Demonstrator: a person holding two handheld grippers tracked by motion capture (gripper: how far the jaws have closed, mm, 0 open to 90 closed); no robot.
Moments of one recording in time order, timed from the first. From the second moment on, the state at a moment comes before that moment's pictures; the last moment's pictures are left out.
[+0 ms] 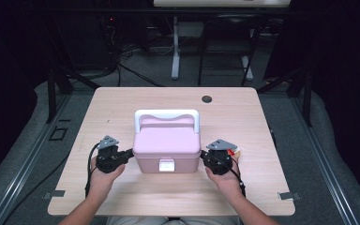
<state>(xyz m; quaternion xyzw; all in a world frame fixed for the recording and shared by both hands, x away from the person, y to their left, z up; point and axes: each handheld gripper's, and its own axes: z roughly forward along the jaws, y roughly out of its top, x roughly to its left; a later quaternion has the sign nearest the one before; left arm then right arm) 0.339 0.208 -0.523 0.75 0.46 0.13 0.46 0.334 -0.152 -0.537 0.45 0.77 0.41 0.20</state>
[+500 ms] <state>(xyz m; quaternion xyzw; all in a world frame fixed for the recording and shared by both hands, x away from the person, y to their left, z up) 0.324 0.201 -0.523 0.75 0.46 0.12 0.46 0.314 -0.161 -0.535 0.45 0.77 0.40 0.20</state>
